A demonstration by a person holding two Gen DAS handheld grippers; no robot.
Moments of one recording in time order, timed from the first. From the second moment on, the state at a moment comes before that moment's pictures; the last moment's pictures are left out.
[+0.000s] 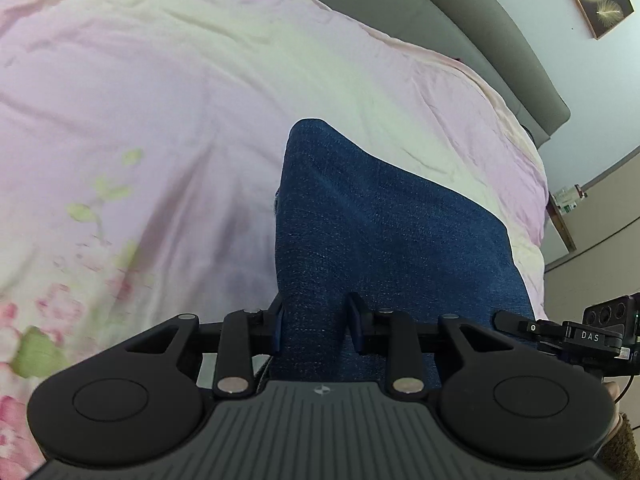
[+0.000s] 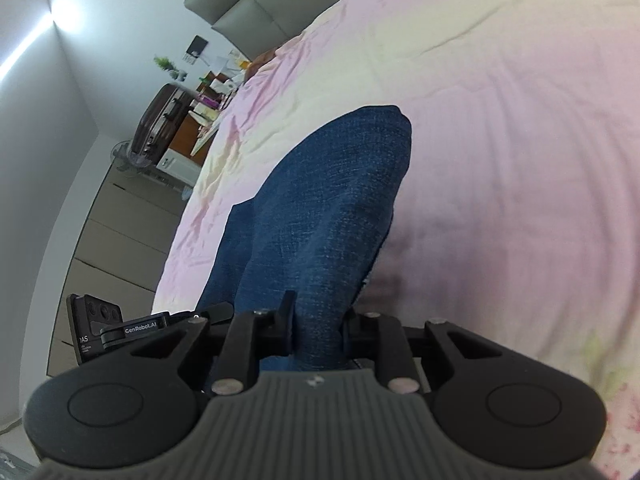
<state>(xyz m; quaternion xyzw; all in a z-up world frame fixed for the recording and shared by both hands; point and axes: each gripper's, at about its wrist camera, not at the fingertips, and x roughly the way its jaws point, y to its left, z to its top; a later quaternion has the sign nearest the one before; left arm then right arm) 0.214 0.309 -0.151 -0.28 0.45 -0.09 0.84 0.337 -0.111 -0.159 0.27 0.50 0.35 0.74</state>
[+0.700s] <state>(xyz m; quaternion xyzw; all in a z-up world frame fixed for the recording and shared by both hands) 0.206 0.347 -0.213 -0.27 0.43 0.01 0.86 0.377 0.007 -0.253 0.22 0.56 0.31 0.74</state>
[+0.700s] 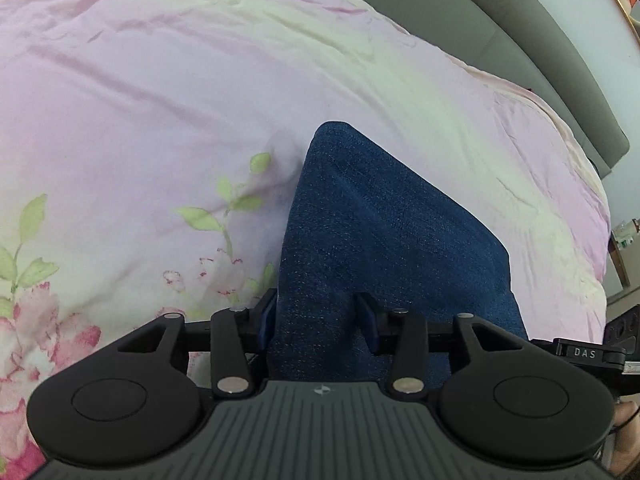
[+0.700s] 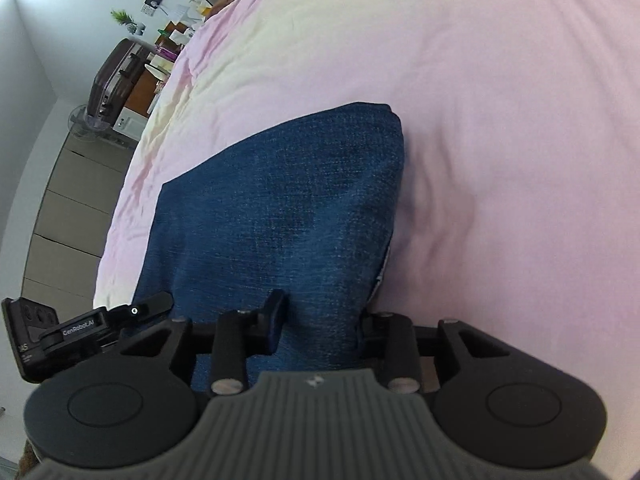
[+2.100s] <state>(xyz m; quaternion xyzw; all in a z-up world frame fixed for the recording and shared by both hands) -0.025 0.134 0.019 -0.01 0.19 0.12 0.98 0.006 -0.107 0.003 0.00 0.16 0.21 0.96</state>
